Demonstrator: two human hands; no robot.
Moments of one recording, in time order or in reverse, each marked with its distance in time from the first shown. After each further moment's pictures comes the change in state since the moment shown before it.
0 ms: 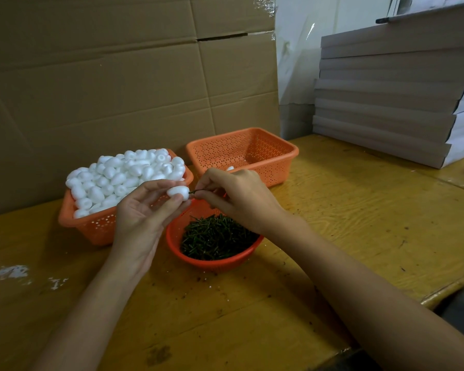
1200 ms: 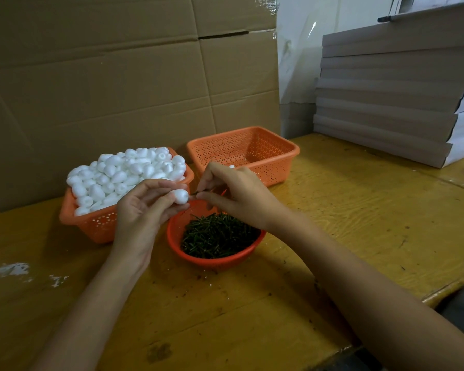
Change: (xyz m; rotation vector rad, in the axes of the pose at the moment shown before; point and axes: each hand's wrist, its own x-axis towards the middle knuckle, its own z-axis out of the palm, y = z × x) left_hand 0.002 0.000 0.000 0.137 0.084 -0.010; right_hand 0.000 0.003 -0.004 0.241 -0.112 0.072
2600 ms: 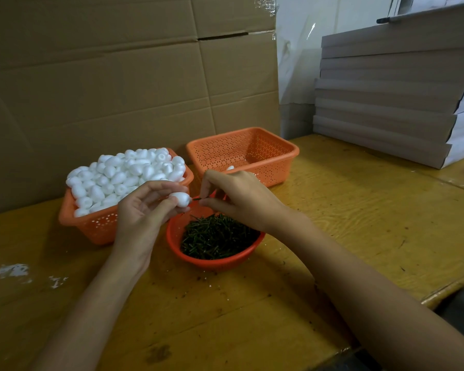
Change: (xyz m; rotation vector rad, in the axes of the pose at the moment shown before) left_hand -0.001 0.000 0.001 0.061 -0.037 0.044; right_hand 0.000 -0.001 -0.002 -0.205 -0.069 -0.020
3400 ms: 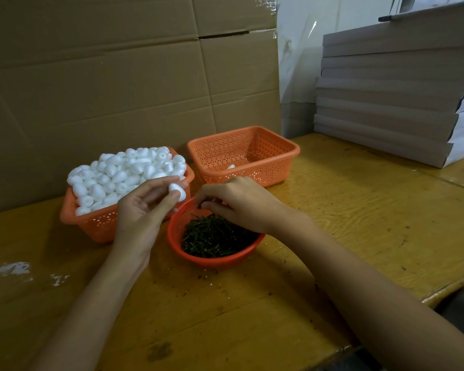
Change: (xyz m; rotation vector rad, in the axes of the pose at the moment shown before) left_hand 0.002 -0.005 -0.006 0.074 -0.007 0.044; right_hand 0.002 -0.005 -0.001 -0.166 -0.184 0.000
